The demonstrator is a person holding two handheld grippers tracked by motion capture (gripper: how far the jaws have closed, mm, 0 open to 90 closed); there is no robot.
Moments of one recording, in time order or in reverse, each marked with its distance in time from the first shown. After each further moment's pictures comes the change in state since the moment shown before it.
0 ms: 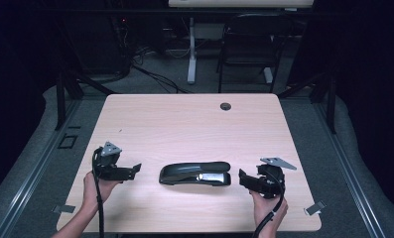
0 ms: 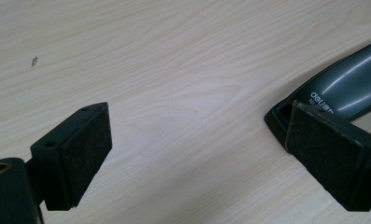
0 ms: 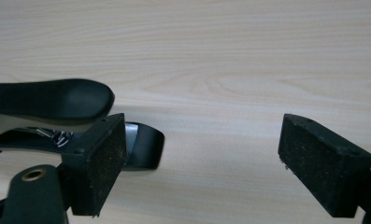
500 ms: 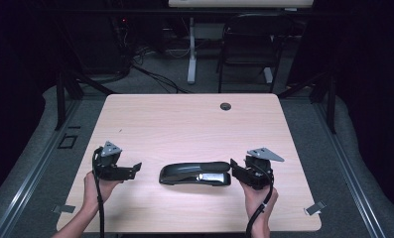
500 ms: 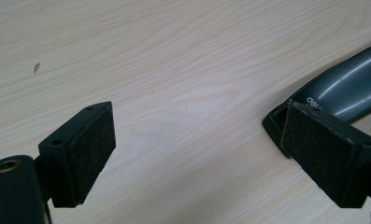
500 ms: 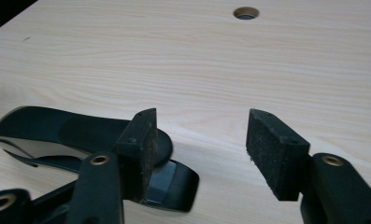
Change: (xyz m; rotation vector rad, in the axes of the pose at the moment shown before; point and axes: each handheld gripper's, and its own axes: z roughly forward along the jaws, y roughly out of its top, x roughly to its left) left arm -0.003 0.001 -0.002 -0.018 0.003 0.006; right arm 0.027 0.023 0.004 -0.084 0.073 -0.118
